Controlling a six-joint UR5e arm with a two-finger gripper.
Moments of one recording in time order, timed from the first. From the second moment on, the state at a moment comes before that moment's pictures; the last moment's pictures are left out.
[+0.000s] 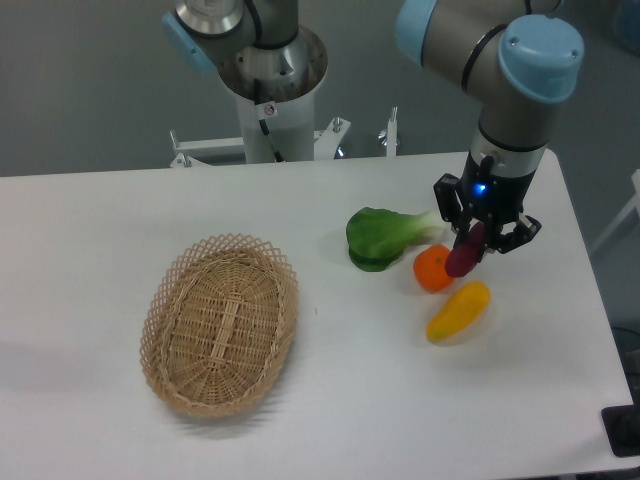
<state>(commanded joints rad) 2.69 -1.85 -1.46 -1.28 1.46 1.40</state>
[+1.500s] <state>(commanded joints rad) 2.26 -1.92 -1.70 -0.83 1.46 0.55</state>
